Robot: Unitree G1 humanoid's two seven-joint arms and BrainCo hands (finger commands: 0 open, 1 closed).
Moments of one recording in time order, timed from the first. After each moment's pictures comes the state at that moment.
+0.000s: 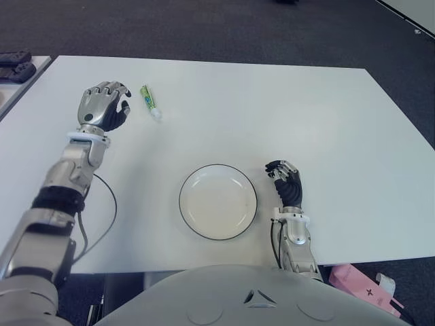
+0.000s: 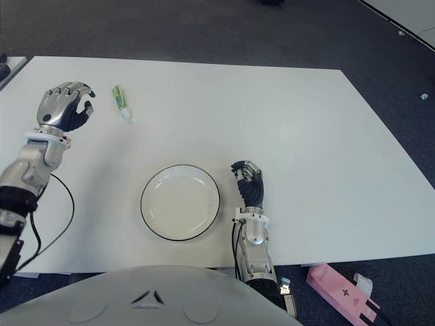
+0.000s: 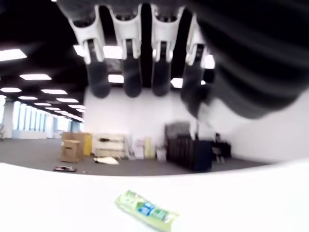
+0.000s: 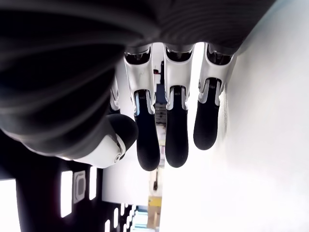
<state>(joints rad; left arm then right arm) -0.45 0.70 -0.23 0.73 0.91 -0.29 0.46 0.25 0.05 0.02 0.19 -0.12 -0.35 -0.17</state>
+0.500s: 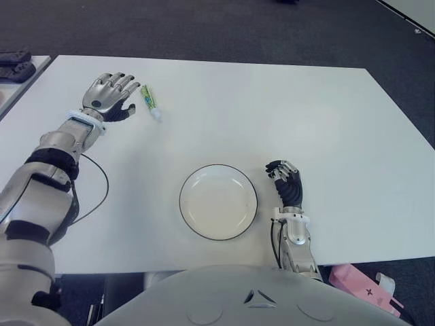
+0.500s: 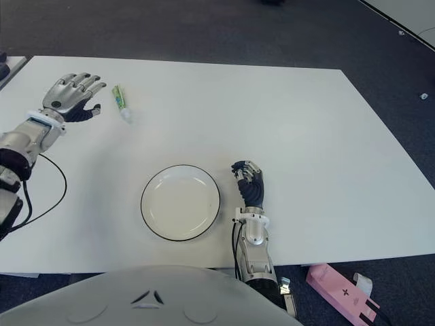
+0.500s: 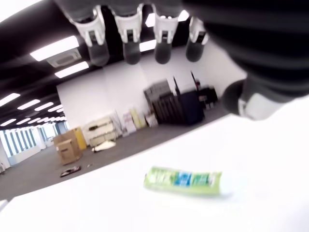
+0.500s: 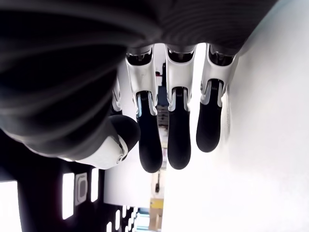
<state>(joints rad) -0.76 0.70 -0.58 1.19 1.11 -0.31 0.59 0.25 0.05 0.02 0.20 -0.12 -0.37 -0.19</state>
